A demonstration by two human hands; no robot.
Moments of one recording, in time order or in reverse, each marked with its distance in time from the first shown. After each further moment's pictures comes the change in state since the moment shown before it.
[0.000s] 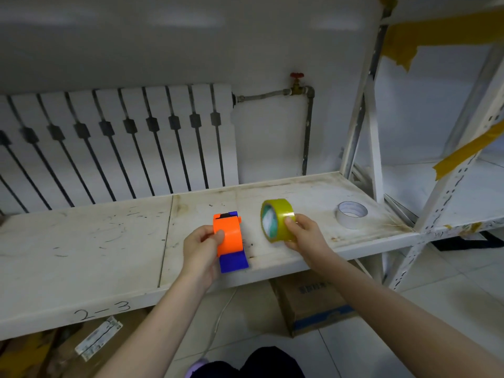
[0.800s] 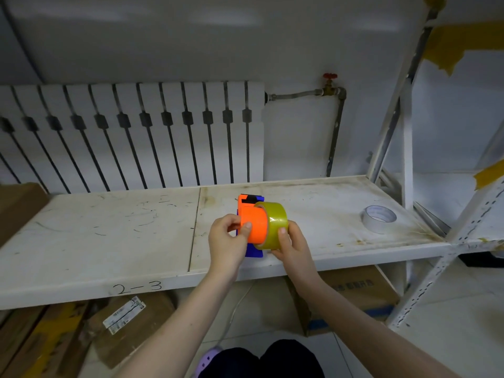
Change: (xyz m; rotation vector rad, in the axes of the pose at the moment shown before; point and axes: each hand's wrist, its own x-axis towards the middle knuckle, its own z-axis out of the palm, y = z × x) left_hand 0.010 -0.016 -0.026 0.350 0.093 0.382; right_hand -0.056 0.004 0.086 0.003 -0.116 -0.238
